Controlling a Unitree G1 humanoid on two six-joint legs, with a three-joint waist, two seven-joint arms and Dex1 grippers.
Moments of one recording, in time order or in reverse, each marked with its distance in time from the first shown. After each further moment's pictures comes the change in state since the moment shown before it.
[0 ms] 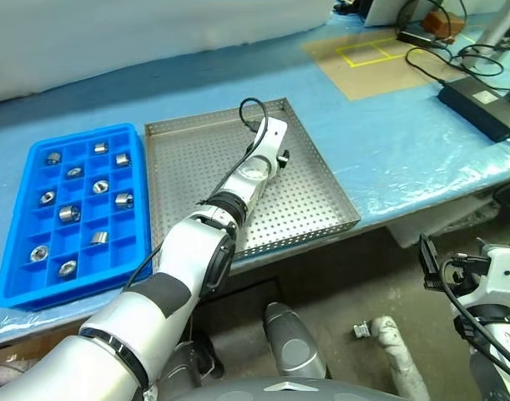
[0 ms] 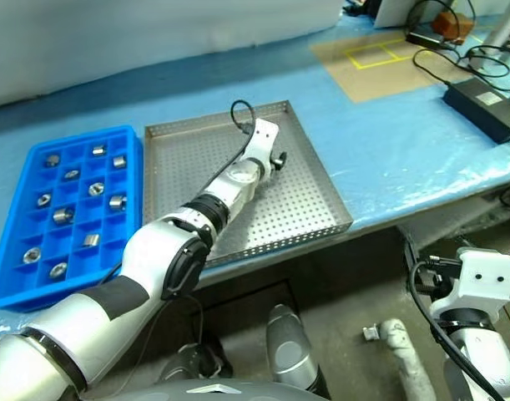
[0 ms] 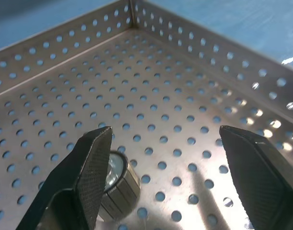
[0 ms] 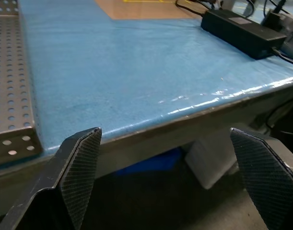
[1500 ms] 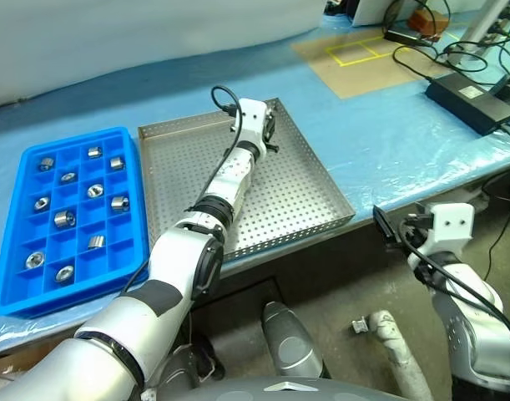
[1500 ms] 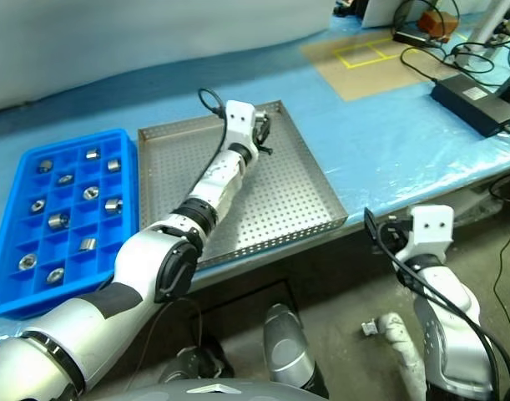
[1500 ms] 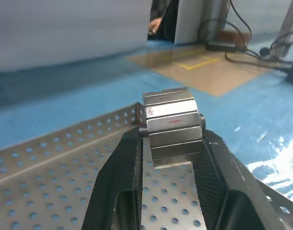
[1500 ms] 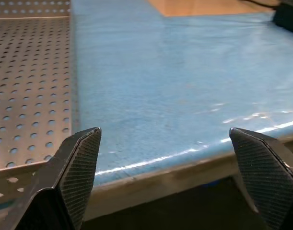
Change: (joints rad) left arm 0.100 0.073 0.099 -0.173 -0.081 -0.341 -0.202; right arm -0.424 -0.143 0.185 0.428 -0.037 -0.011 0.140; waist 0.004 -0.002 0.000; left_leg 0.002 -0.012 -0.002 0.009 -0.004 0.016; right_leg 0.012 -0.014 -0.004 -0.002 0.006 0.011
